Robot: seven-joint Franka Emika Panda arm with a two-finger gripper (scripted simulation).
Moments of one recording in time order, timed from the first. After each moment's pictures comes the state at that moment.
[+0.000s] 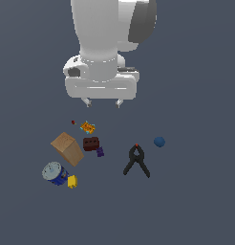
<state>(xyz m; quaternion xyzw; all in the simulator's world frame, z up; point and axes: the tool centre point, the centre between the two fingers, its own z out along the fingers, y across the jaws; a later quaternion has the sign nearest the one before) -0.003 -0.047 0.318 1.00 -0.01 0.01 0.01</state>
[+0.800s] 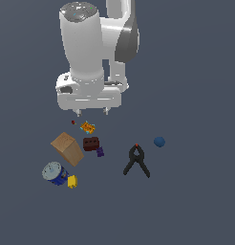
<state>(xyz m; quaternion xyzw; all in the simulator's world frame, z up) -0.011 -0.091 0.269 1.00 0.07 0.00 0.03</state>
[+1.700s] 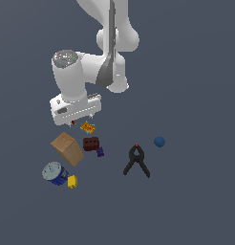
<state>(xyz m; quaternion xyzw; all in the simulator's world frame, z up) -0.059 -0.169 0.165 0.96 0.26 -0.03 0.04</state>
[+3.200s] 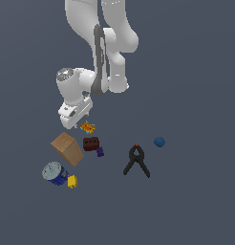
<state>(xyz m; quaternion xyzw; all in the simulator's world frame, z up) -0.143 -0.204 0.065 0.86 0.50 0.00 0.00</state>
